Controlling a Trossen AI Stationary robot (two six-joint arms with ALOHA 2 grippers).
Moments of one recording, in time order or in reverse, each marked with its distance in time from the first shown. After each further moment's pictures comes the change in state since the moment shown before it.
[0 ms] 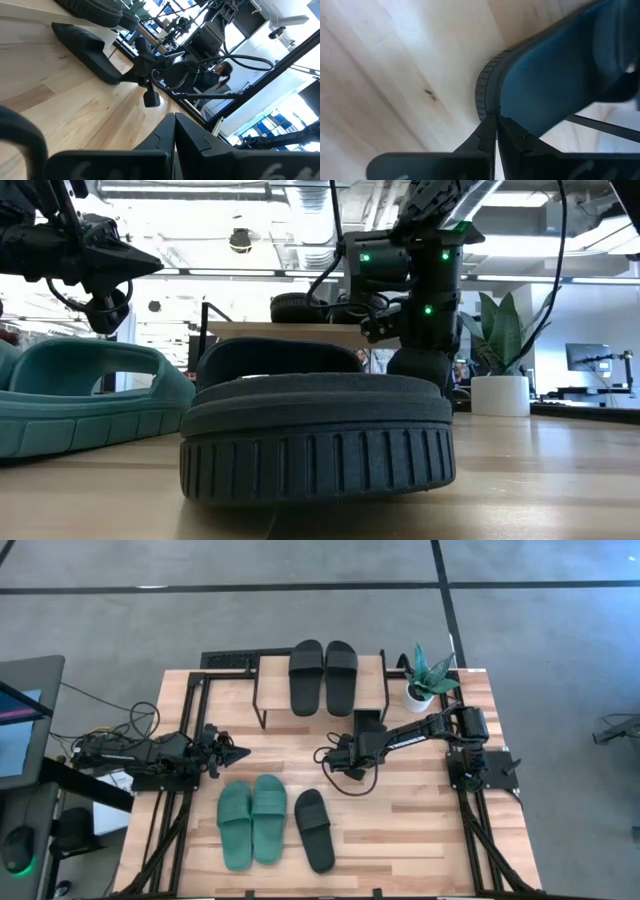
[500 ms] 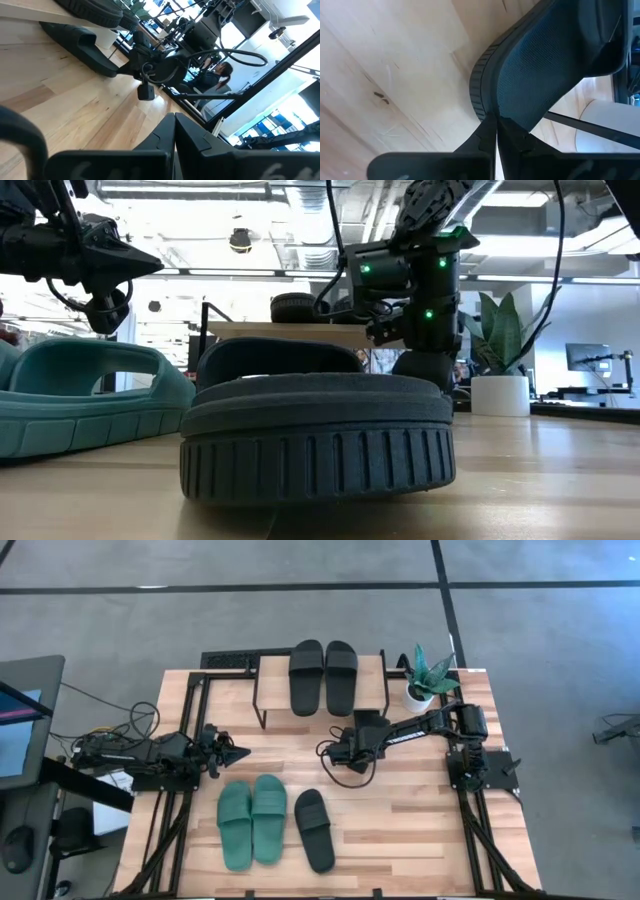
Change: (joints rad) left arm 0.000 0.000 0.000 0.000 -0.002 0.000; right arm -0.045 0.000 0.000 -0.048 0.039 0.000
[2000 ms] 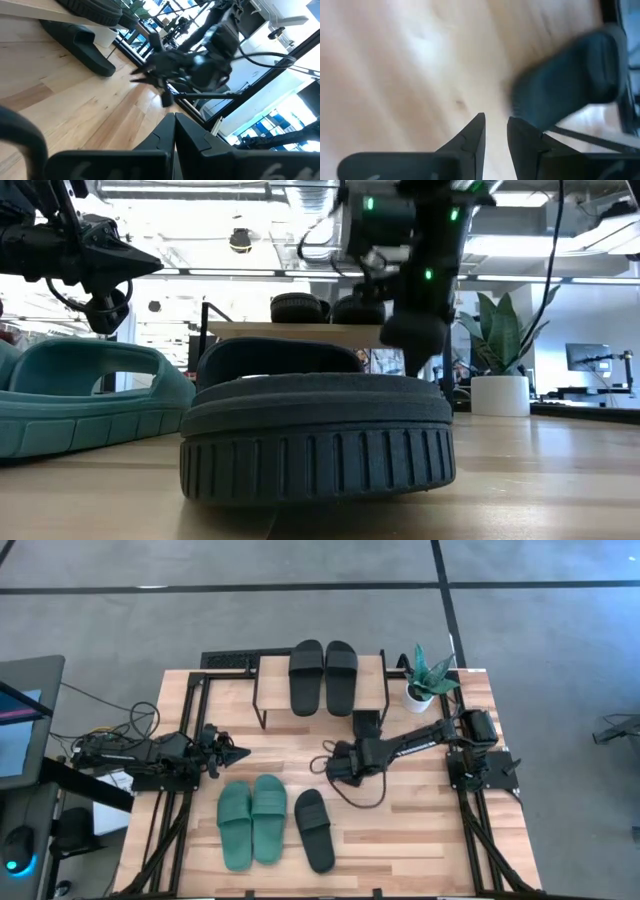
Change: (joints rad) left arm 0.000 0.000 0.000 0.000 0.005 -0.006; right arm 0.149 -0.053 0.062 0.044 -0.003 -0.040
